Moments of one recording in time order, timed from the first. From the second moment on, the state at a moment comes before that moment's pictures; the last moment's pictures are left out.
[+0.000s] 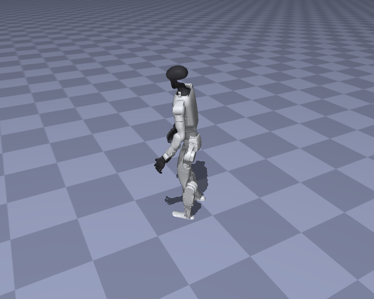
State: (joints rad) left arm -0.03 0.41 -0.30 0.90 0.23 -0.11 0.05; right arm -0.08 -0.22 0.46 0.90 -0.22 -0.07 0.11; waist -0.01 -0.29 -0.04; left_leg -0.17 -0.16 -0.06 -0.08 -0.17 -0.02; right_leg -0.46 -0.15 0.12 0.63 -0.50 0.15
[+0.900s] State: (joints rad) left arm 0.02 0.32 -0.47 1.00 0.35 -0.14 -0.22; right arm -0.08 -0.35 0.23 1.19 -0.14 -0.06 0.09; waist -0.12 0.16 0.00; left_leg 0.03 -0.02 -0.08 0.05 -0.33 -0.08; right_leg -0.07 0.01 0.11 0.34 -0.42 -0.01
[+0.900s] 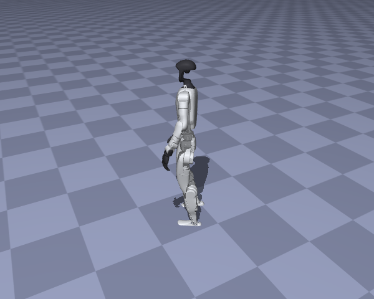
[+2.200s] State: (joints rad) left arm -0.22 0.32 -0.33 1.10 0.22 -0.07 -0.13; right arm -0.10 -0.26 0.38 1.11 -0.12 -0.03 0.21; waist 0.02 0.03 0.09; left_leg -0.02 -0.08 -0.41 -0.06 -0.14 -0.26; right_leg 0.04 0.01 -0.33 0.39 -0.10 -0.20
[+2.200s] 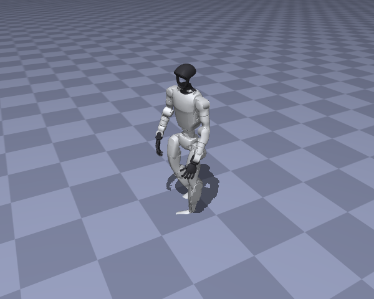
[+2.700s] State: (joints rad) left arm -0.26 0.28 -0.28 1.08 0.25 -0.06 -0.14; right arm 0.00 -0.27 0.40 1.06 -0.14 -0.03 0.26; waist 0.00 0.05 0.11; left_leg 0.03 -0.10 -0.50 -0.06 -0.11 -0.26; right_leg 0.10 0.02 -0.39 0.42 0.01 -0.21
